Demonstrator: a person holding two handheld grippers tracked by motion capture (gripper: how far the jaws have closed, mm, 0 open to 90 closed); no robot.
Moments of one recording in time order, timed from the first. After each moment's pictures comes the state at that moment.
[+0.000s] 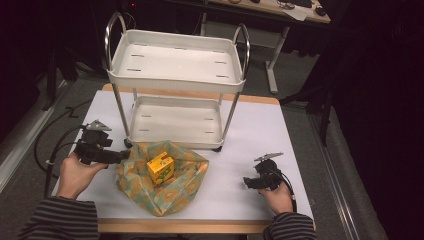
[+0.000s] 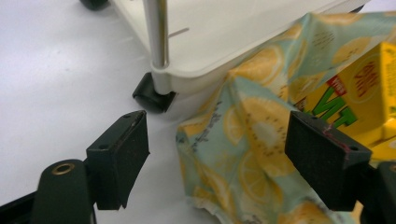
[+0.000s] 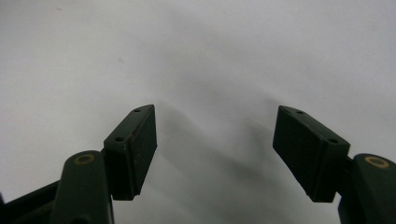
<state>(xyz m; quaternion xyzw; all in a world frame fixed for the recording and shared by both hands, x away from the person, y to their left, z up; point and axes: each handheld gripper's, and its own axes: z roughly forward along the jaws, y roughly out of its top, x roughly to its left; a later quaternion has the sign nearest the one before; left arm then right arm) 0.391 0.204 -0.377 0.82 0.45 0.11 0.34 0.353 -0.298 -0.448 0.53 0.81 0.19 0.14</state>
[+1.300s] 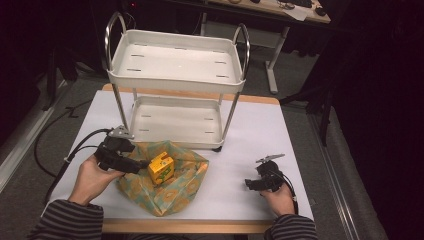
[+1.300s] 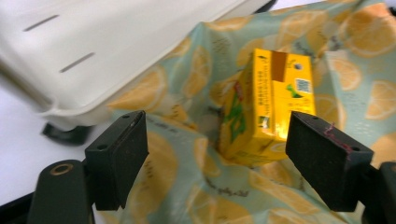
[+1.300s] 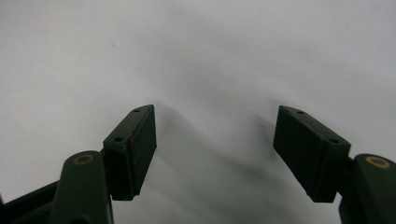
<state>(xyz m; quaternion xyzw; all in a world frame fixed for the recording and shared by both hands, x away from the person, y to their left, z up) 0.375 0.154 -0.368 0.86 0.36 0.07 0.35 0.350 -0.303 -0.450 0.54 0.81 0.19 0.13</state>
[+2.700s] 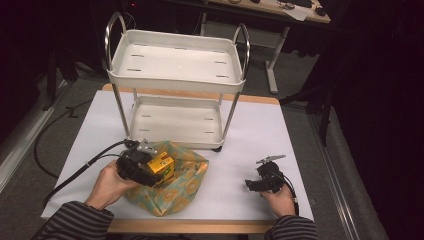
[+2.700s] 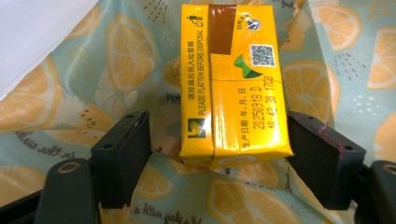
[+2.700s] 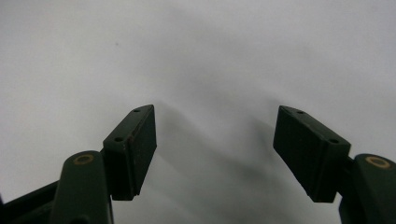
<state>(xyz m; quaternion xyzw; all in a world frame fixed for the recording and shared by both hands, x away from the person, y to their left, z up) 0.367 0.109 -0.396 0.90 0.31 0.07 0.30 0.346 -0.302 -0.449 0.54 0.81 0.19 0.13</state>
